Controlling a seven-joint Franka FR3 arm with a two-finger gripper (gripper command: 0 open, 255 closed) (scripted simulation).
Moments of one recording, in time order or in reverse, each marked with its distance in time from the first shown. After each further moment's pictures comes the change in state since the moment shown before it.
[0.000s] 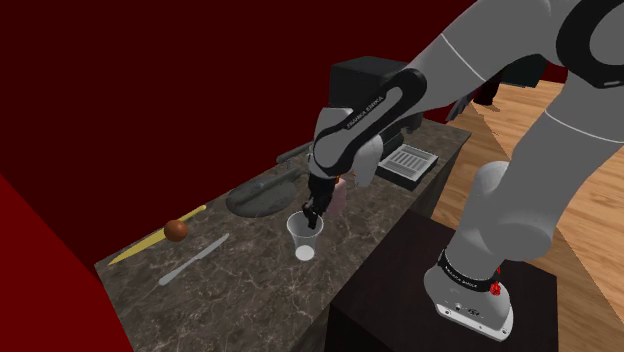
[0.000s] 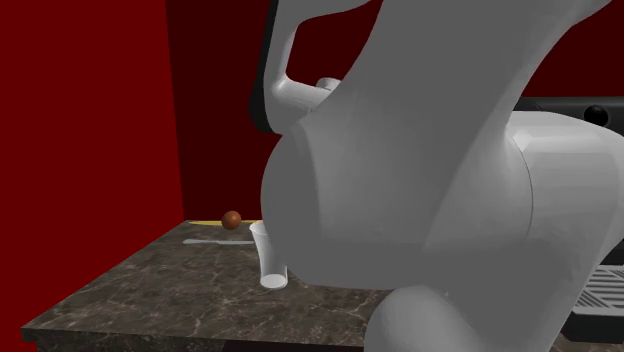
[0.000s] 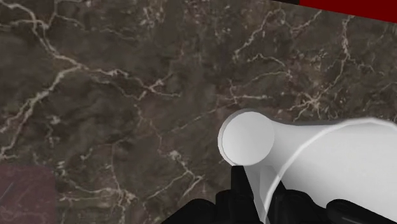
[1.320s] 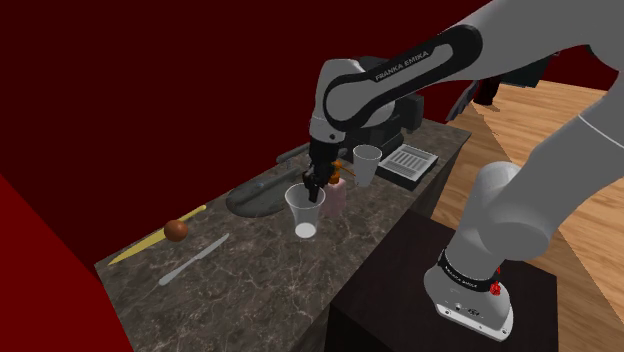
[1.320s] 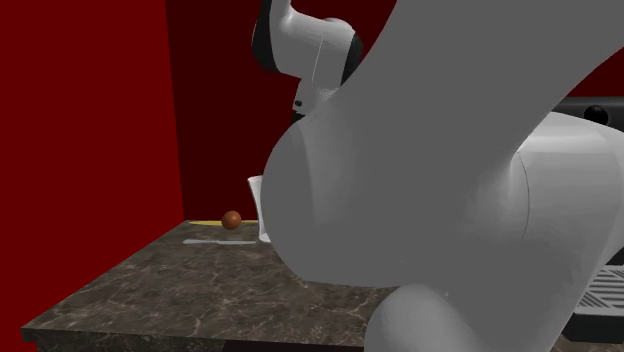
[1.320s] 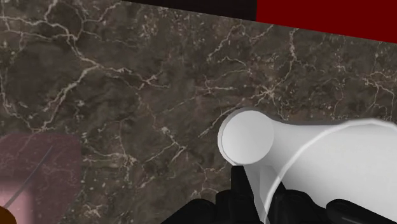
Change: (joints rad) arm -0.043 -0.221 0.004 0.096 -0.130 -0.302 0.143
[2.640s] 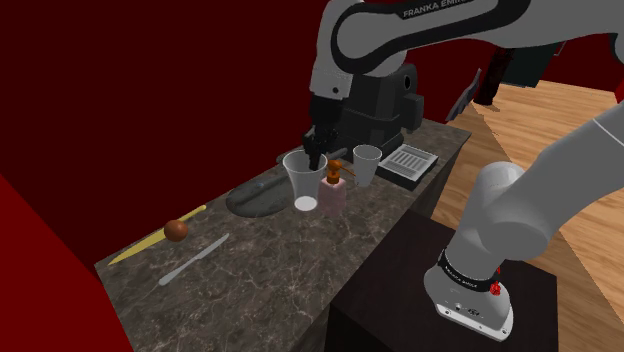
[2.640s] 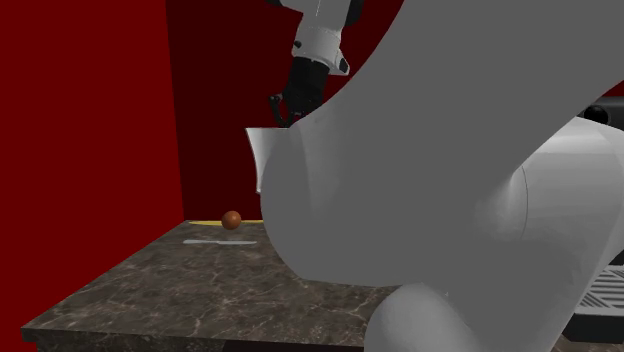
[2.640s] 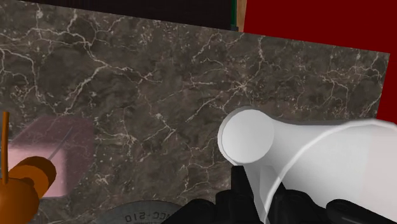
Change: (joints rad) arm -0.016 -0.100 -0.005 0.190 -0.053 -0.281 0.086
